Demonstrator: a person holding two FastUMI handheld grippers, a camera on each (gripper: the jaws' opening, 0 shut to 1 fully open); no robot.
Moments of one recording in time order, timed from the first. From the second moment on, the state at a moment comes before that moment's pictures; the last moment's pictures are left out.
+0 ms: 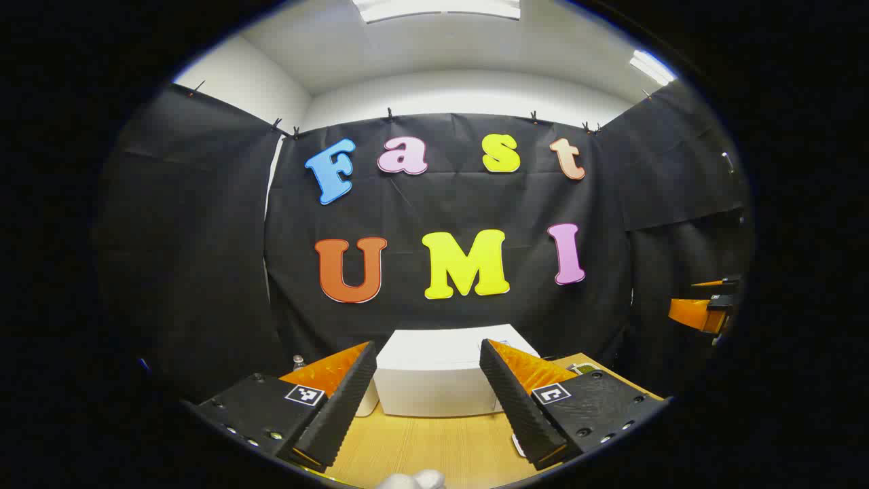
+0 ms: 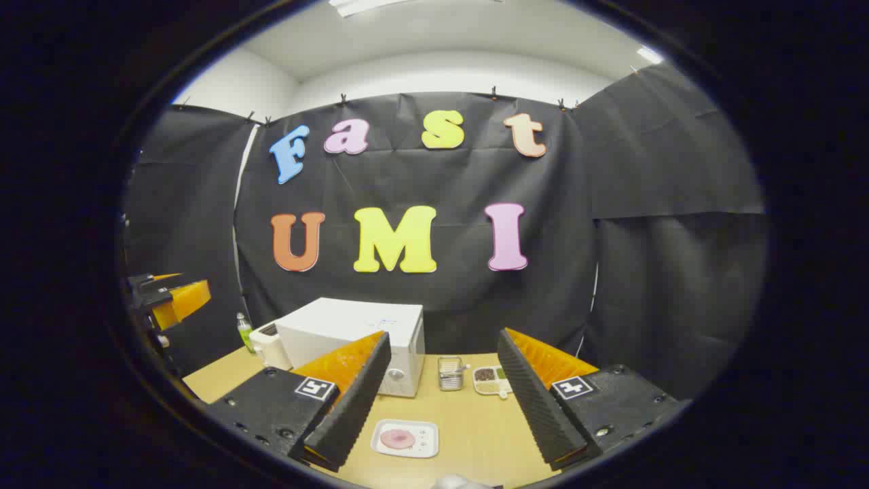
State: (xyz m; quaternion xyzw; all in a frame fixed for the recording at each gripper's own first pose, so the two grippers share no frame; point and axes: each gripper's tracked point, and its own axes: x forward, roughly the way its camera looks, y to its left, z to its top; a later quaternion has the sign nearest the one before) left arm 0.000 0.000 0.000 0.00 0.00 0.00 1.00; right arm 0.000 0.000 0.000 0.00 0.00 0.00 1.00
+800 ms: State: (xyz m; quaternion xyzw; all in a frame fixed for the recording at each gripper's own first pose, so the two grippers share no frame) left arm 0.021 -0.004 -0.015 0.00 0.01 -0.01 1.00; right arm 0.015 -0.009 -0.001 0.00 0.01 0.00 1.00
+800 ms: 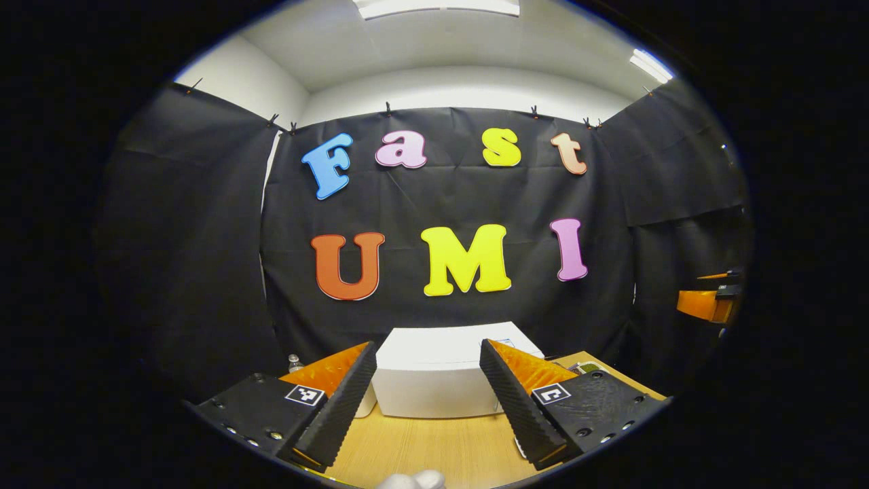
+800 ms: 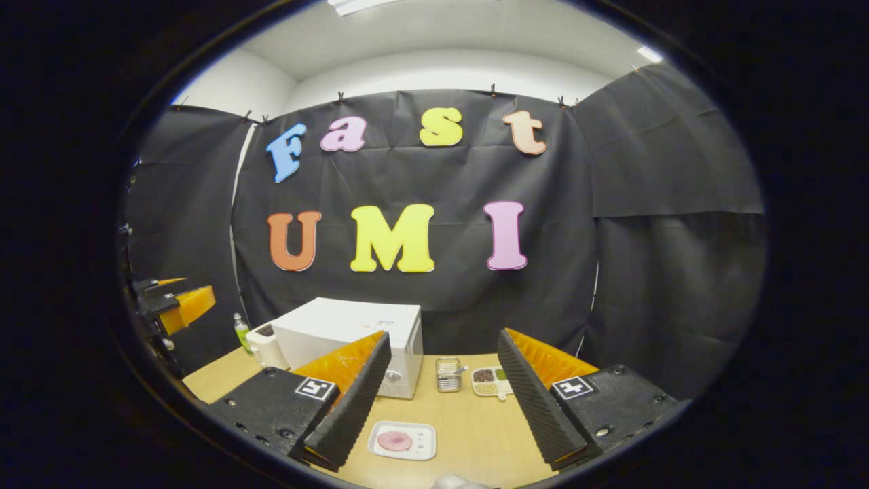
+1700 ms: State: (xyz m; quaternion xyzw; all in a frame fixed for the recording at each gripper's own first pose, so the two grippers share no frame) left arm 0.176 -0.142 -0.237 -0.04 0.11 -0.08 0.99; right arm -0.008 -0.064 0.006 -0.03 0.05 -0.07 1.00
